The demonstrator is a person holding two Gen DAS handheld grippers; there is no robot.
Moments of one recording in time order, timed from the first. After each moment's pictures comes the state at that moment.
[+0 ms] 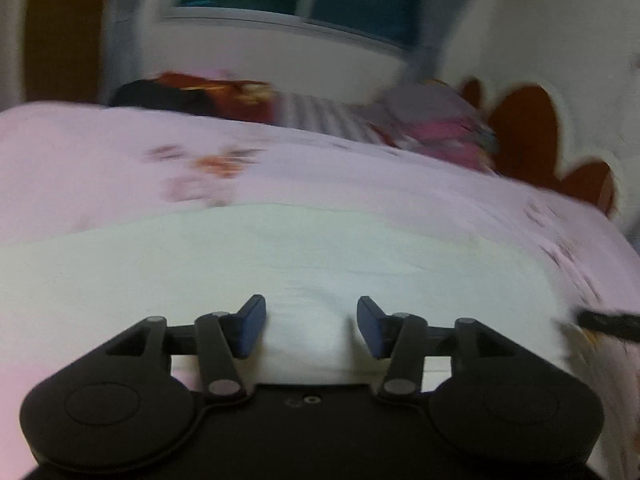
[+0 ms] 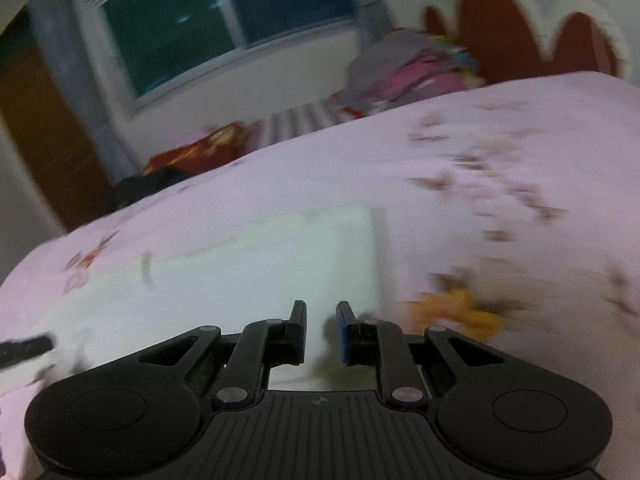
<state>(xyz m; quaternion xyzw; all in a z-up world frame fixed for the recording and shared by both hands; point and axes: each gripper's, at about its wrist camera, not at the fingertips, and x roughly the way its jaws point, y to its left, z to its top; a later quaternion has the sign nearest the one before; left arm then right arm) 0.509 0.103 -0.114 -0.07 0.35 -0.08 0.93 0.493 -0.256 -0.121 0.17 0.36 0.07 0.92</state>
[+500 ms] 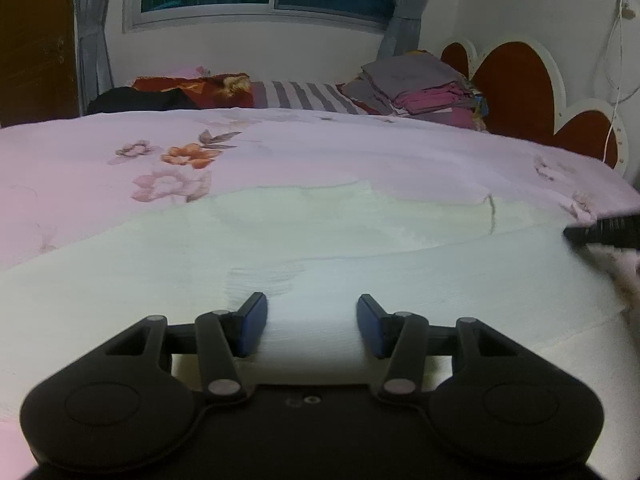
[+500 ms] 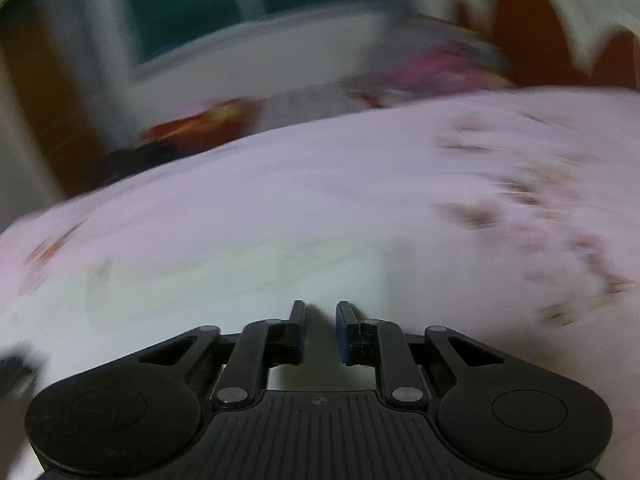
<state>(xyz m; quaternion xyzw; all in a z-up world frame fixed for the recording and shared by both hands) 0.531 0.106 -0.144 -0.02 0.36 -0.08 0.93 0.592 -0.286 -0.155 0.15 0.39 0.04 0.91</state>
